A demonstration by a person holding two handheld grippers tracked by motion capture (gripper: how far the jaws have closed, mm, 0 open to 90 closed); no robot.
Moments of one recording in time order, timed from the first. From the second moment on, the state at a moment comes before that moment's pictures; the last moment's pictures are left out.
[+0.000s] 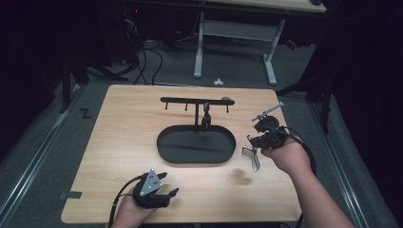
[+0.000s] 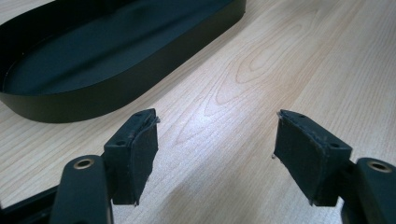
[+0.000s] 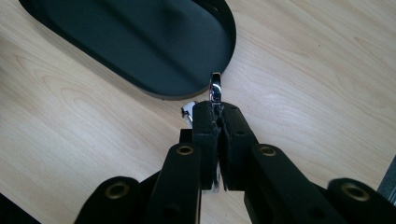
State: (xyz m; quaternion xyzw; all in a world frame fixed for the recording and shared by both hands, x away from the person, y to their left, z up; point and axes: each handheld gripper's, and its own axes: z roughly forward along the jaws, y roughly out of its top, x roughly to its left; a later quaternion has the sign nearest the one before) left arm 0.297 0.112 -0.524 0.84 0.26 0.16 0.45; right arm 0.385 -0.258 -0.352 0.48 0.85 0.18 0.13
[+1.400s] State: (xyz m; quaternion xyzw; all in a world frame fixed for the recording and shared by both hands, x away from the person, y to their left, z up) left arm 0.295 0.117 -0.524 0.84 0.26 0.16 0.45; right arm 0.445 -0.205 -0.327 0.45 0.86 0.20 0.13
